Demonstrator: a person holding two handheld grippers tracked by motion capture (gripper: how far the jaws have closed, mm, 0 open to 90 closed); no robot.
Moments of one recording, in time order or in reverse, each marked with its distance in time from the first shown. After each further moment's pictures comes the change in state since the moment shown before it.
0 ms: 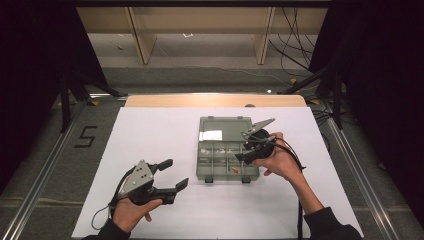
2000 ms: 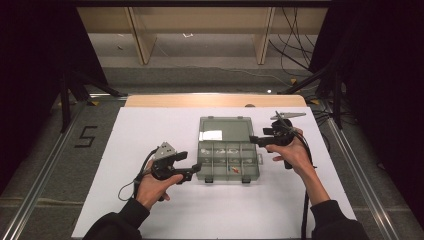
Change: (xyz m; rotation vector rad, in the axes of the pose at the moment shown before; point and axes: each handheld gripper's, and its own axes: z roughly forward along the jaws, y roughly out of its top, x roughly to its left) left arm 0.030 -0.001 0.076 0.238 0.040 -0.197; right arm -0.071 -0.028 -0.001 -0.234 -0.033 0.289
